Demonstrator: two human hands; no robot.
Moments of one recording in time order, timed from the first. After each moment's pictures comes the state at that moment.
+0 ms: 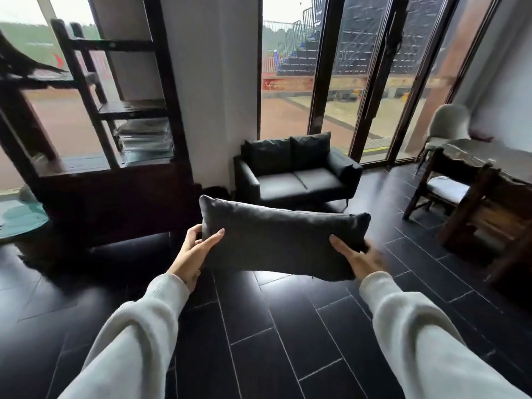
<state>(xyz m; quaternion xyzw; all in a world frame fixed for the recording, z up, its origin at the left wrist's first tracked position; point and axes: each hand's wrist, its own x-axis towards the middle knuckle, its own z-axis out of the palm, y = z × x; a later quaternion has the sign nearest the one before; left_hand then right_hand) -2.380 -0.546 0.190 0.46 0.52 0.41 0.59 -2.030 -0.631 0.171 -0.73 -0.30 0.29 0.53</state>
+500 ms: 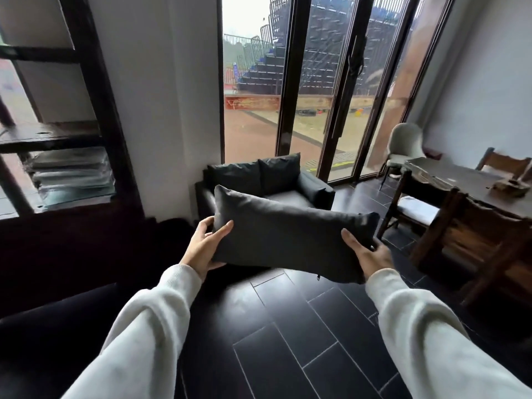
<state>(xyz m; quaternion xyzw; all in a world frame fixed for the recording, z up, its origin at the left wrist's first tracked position) -2.236 -0.236 0.228 0.49 0.44 0.41 0.64 -1.911 -0.379 0.213 -0.74 -0.19 0.24 0.60</state>
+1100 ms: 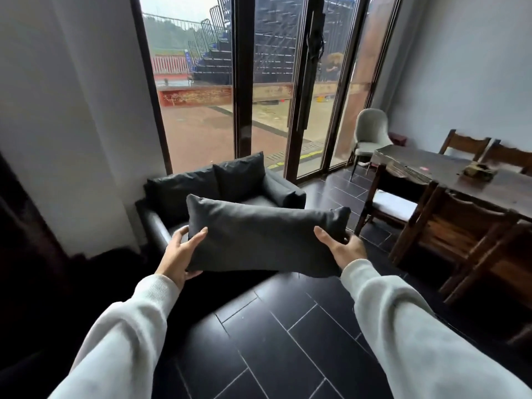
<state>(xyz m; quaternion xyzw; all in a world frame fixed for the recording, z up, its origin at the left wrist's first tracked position) -2.012 0.032 0.186 0.49 0.47 0.35 0.65 -1.708 -0.148 0.195 -0.78 -0.19 0.22 0.56</state>
